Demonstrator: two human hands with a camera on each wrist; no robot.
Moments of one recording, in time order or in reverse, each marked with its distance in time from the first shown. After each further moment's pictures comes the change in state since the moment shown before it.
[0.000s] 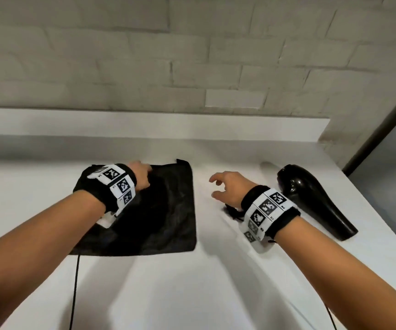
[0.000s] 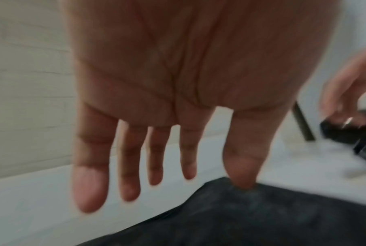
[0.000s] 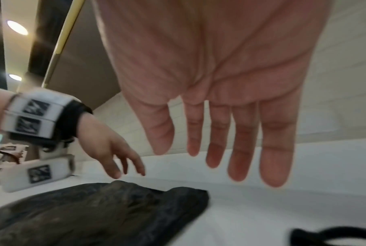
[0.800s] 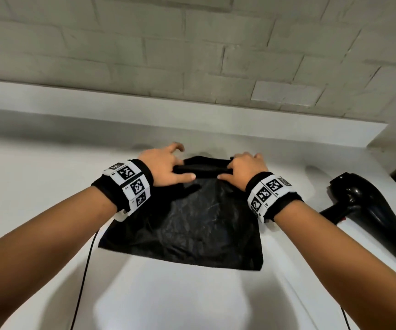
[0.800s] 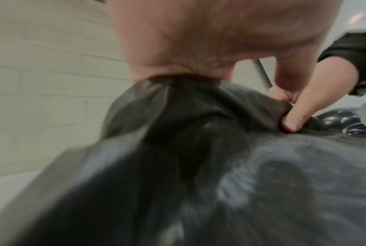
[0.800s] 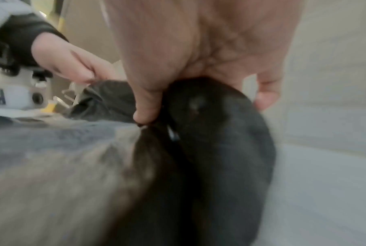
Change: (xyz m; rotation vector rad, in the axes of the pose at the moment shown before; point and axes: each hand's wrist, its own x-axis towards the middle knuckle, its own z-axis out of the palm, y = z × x) left_hand -0.014 -0.066 0.007 -0.033 0.185 0.261; right_hand 0.088 -0.070 0.028 -0.529 0.143 -0.007
